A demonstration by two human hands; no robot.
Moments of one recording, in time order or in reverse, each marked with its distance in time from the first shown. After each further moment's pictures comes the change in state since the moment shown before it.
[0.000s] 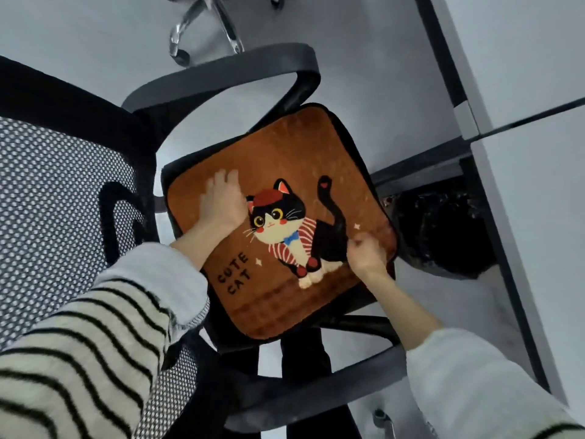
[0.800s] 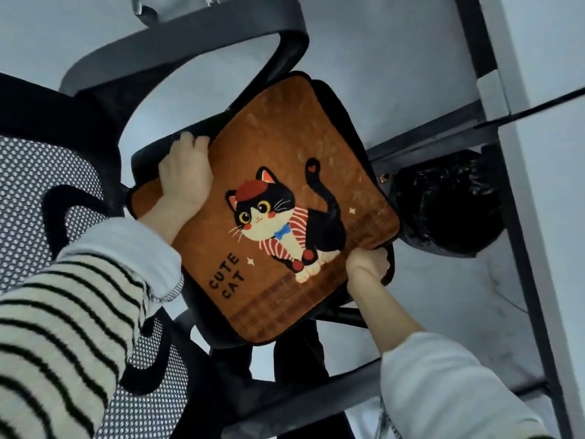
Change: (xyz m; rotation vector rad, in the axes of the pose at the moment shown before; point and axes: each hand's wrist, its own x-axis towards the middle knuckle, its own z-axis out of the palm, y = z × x) left_hand 0.051 -0.027 0.005 0.168 0.302 0.178; right_hand 0.009 0.016 0.026 0.387 0.286 0.531
